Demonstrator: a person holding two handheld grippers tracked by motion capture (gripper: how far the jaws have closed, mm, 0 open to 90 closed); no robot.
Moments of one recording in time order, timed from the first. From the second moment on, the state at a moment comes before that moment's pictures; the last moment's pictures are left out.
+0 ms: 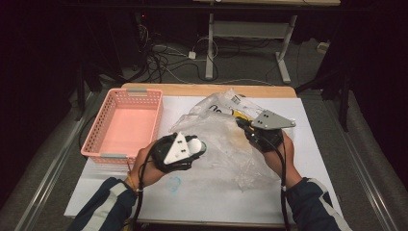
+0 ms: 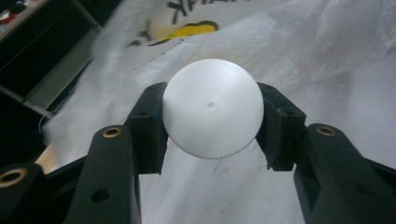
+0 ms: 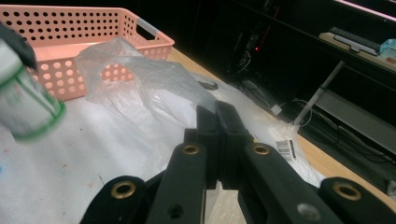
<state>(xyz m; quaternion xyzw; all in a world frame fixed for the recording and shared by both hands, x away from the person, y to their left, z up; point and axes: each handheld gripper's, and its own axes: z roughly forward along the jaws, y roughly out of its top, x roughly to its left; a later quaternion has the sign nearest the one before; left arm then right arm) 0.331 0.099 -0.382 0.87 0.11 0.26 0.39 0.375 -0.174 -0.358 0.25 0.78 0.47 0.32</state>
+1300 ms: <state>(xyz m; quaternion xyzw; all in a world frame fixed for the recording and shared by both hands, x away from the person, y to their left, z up) 0.386 -0.003 -0.452 0.86 0.14 0.28 0.40 0.384 -0.179 -0.367 0.27 0.79 0.47 0.29</state>
